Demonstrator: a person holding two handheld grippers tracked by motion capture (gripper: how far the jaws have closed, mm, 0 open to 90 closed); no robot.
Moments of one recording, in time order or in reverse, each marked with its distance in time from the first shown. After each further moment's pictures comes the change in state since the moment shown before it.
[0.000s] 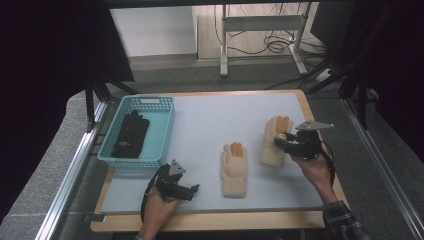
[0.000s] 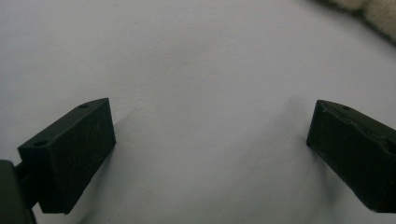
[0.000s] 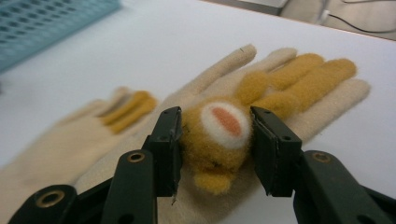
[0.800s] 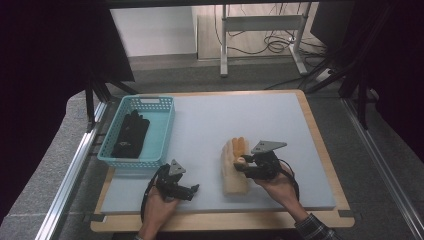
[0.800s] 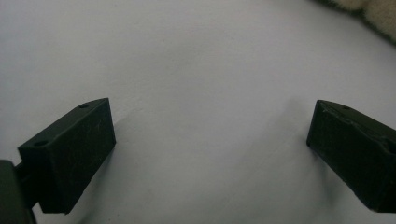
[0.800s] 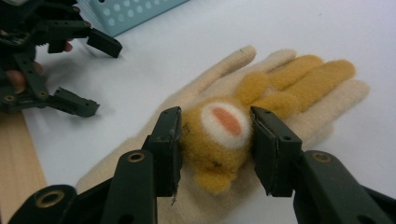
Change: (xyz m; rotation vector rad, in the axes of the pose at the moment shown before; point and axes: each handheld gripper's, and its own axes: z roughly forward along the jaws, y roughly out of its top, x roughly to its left) left arm 0.000 0.000 0.000 0.000 0.000 0.000; right arm 0.110 -0.012 0.044 0.078 0.227 -0.118
